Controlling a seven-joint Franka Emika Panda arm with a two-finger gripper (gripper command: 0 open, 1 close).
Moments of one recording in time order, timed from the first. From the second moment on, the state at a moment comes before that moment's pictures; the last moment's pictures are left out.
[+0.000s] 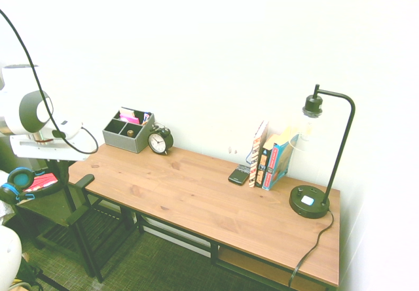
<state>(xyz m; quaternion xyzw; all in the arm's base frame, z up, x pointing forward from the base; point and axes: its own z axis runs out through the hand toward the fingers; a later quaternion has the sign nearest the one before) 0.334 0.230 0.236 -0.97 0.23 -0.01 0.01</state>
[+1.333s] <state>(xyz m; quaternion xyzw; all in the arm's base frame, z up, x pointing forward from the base) 0.387 0.270 0.061 -0.96 0.29 0.02 -0.02</state>
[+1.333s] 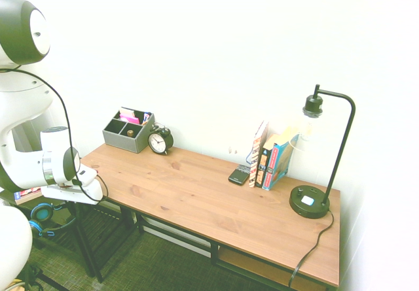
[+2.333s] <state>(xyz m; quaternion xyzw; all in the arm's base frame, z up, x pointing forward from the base) 0.365 0.276 0.140 -0.96 0.28 -0.01 0.01</state>
